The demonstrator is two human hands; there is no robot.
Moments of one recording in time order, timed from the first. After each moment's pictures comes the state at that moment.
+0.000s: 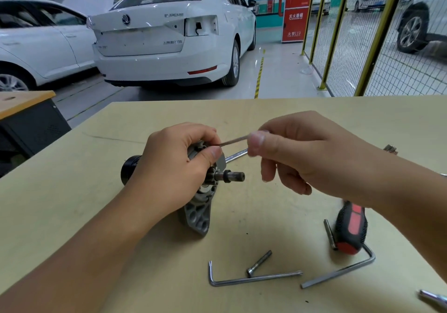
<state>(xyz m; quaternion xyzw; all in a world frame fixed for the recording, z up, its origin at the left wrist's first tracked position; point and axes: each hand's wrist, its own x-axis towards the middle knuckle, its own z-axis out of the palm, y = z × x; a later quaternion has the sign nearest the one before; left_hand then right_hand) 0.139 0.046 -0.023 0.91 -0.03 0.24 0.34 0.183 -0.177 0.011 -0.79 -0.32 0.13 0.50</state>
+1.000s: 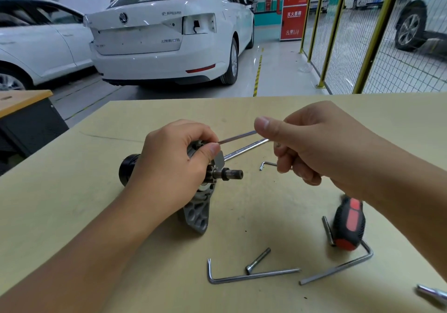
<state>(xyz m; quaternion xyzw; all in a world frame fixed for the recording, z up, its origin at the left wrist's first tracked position) 0.139 0.041 -0.023 0.91 -0.02 0.28 0.31 0.185 -0.176 0.011 -0.81 -0.15 0.09 0.56</state>
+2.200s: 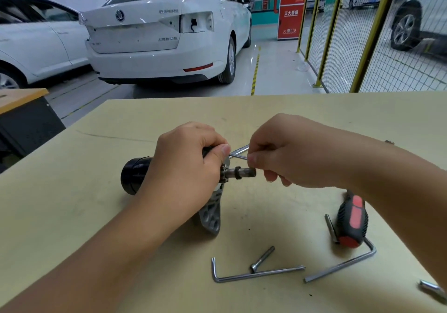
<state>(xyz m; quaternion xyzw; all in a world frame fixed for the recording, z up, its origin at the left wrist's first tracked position) 0.134 0.027 -0.020 0.91 -0.01 0.27 0.30 0.191 -0.153 0.017 -0.92 -0.26 0.11 0.25</state>
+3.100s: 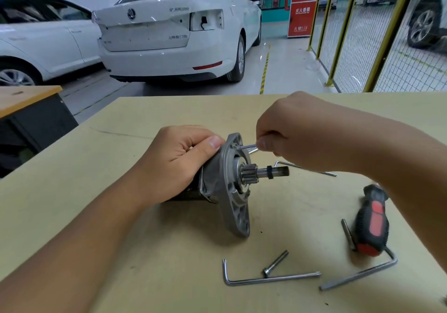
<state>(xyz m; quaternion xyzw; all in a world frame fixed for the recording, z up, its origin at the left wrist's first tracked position) 0.154 0.086 -0.035 0.89 -0.15 0.18 0.39 0.206 -0.143 0.030 -0.92 -0.37 -0.03 0.10</state>
